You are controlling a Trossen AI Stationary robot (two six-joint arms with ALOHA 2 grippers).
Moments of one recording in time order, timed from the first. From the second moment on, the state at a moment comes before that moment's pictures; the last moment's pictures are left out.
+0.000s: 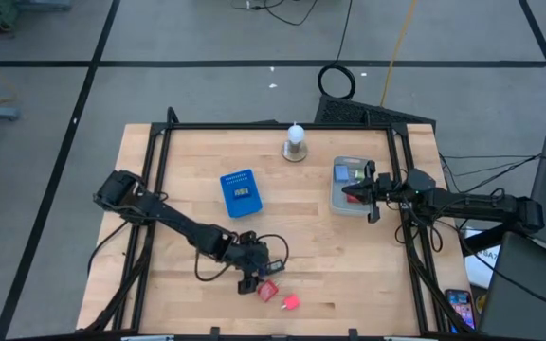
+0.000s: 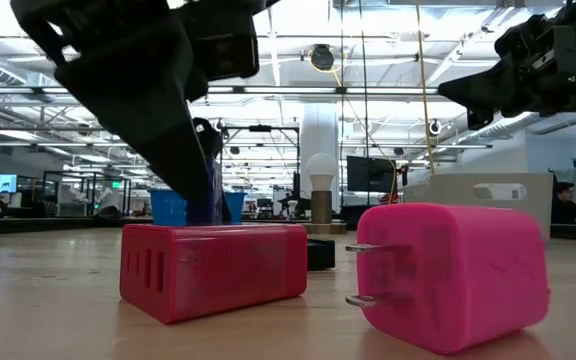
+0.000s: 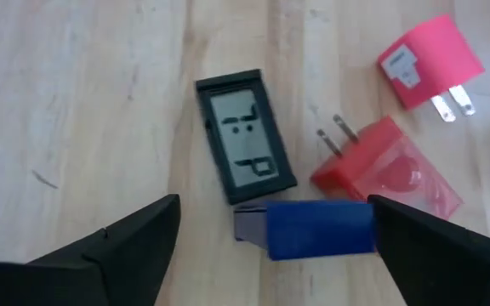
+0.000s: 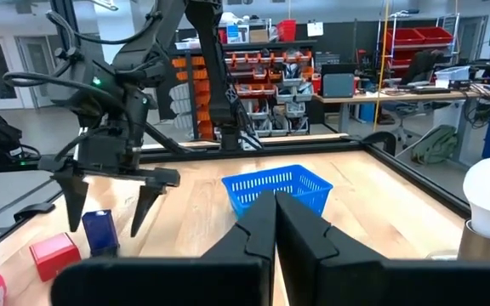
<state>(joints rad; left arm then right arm) -0.42 1.83 1.05 -0.15 -0.05 -0.47 -0.26 0.42 0.02 0.47 -0.23 0.06</state>
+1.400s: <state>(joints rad) -0.40 0.88 0.78 -0.21 -0.46 -0.08 -0.26 0.42 0.02 0.46 -0.24 0.07</state>
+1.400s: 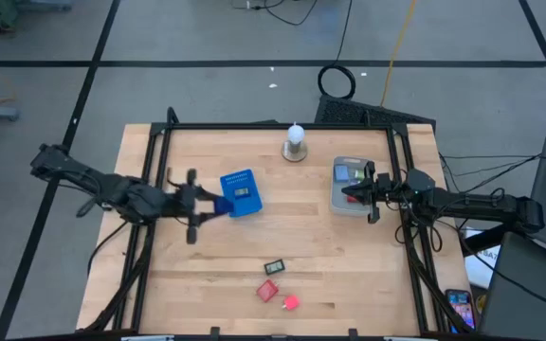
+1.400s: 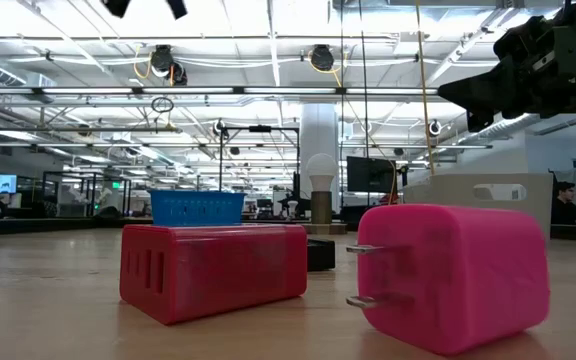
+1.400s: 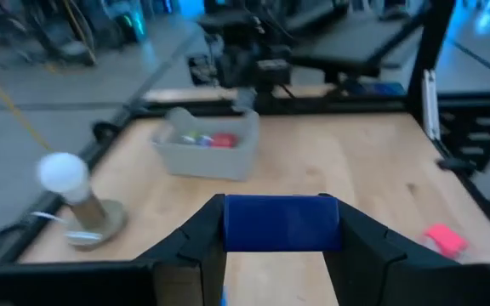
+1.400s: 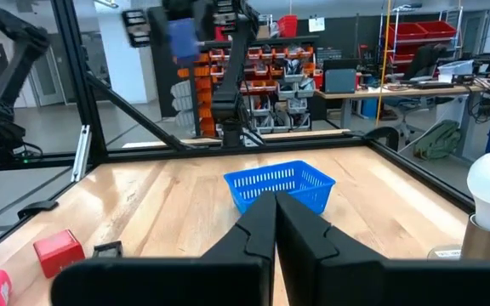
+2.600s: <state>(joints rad) -0.12 0.08 0.04 0.11 -0.30 0.08 -0.26 0.42 0.02 0.46 -0.24 0.04</state>
